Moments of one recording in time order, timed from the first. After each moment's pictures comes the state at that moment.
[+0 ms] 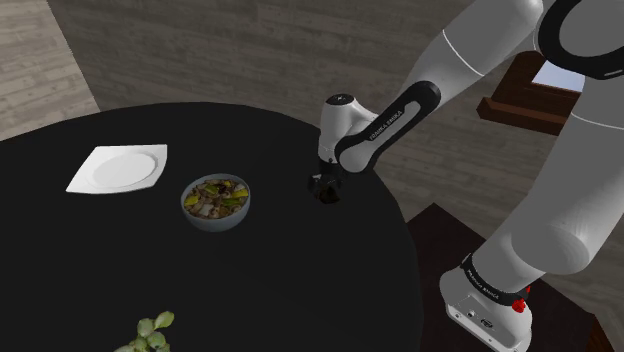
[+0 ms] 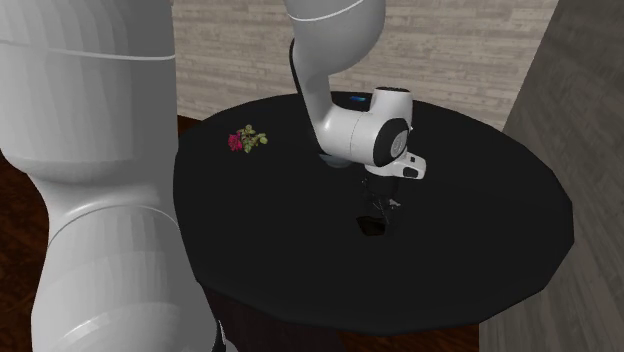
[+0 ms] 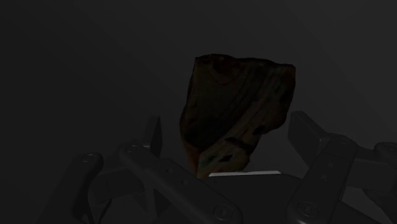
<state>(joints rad) 0.07 0.23 0.17 -2.42 -0.23 2.60 0.54</state>
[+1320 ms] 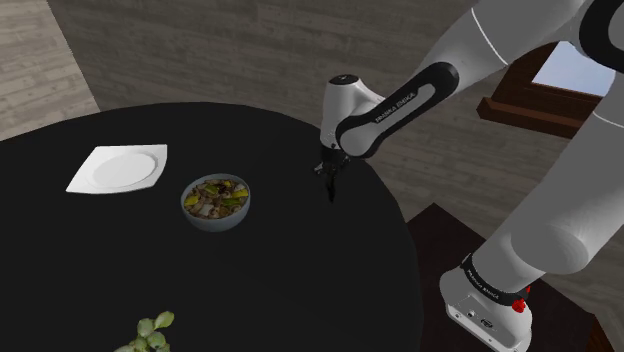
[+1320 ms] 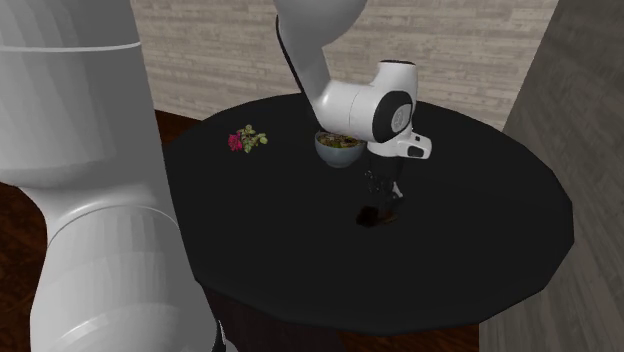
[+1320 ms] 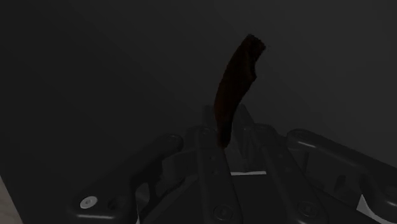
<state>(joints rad) 0.06 0.11 0.20 -2.41 -0.17 2.49 0.49</state>
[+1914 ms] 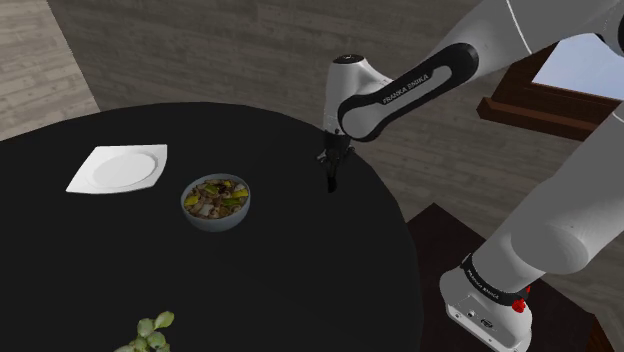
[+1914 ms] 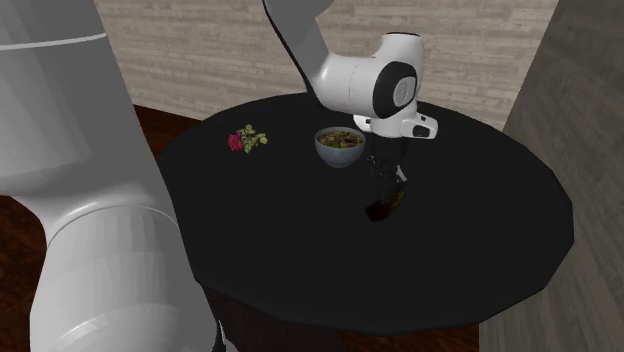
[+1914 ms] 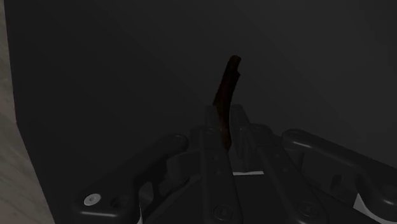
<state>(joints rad) 0.06 0.01 0.20 -2.40 -0.12 2.38 0.44</state>
